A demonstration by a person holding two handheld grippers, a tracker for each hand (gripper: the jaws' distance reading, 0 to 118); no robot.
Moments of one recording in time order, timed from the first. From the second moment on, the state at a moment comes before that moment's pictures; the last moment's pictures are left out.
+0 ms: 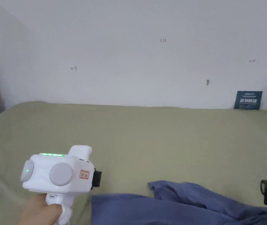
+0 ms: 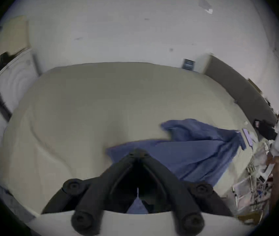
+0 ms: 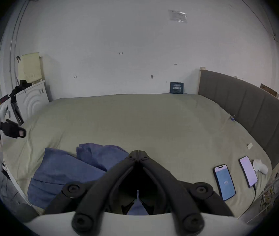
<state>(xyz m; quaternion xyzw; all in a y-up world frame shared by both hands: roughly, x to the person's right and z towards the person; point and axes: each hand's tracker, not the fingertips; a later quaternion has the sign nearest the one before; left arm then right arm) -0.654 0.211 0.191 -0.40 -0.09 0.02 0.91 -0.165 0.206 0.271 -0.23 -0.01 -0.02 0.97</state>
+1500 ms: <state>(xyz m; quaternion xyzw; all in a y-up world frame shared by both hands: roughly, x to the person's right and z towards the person) -0.600 0.107 0.077 -0.56 -0.13 0.06 0.82 -0.091 0.140 0.197 -0.46 -0.01 -0.12 0.88</state>
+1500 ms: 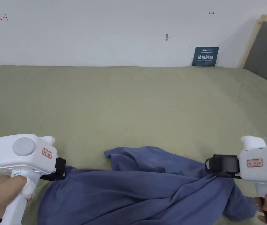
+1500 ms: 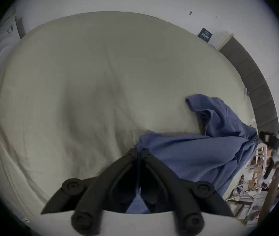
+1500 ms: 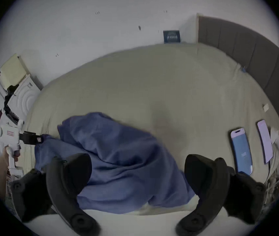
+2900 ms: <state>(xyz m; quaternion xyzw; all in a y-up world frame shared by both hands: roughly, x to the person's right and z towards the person) -0.702 0.398 0.014 -0.21 -0.12 0.11 0.96 -0.147 0.377 0.050 -0.15 0.00 -0.09 0.98</state>
